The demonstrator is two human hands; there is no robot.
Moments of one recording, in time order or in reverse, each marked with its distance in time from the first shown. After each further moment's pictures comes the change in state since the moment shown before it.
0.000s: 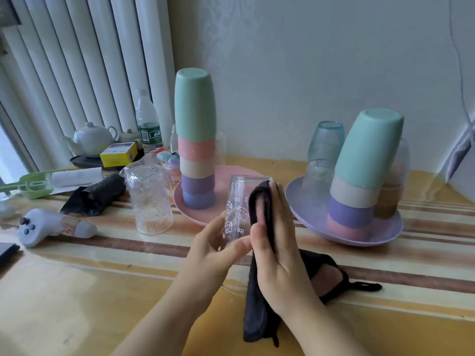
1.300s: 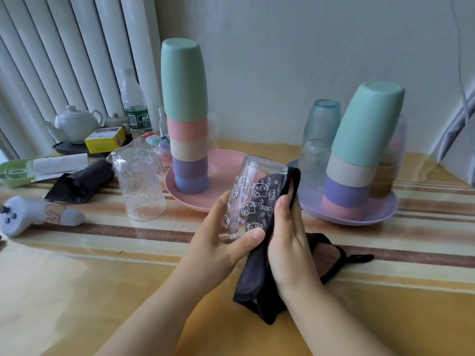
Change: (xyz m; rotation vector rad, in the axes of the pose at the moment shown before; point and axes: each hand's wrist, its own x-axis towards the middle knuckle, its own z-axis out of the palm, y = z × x) left_hand -0.001 -0.010 0.004 0.166 -0.095 0.110; right_hand -0.006 0.007 -0.009 0.343 0.109 0.399
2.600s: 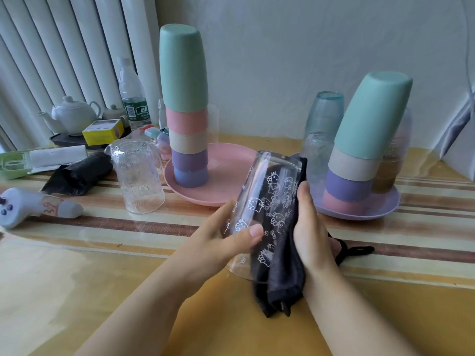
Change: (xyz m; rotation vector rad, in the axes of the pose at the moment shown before) left_hand -0.002 0.000 -0.009 -0.156 -0.167 -0.159; right_hand 0.012 -0.008 -0.017 0.140 -0.016 0.251
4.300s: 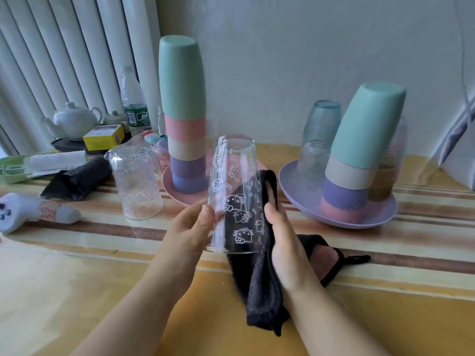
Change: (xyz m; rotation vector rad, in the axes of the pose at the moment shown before) left_hand 0.004 0.005 -0.005 -0.136 0.386 -0.056; right_hand -0.003 0.017 0.017 0.223 -0.284 -0.079
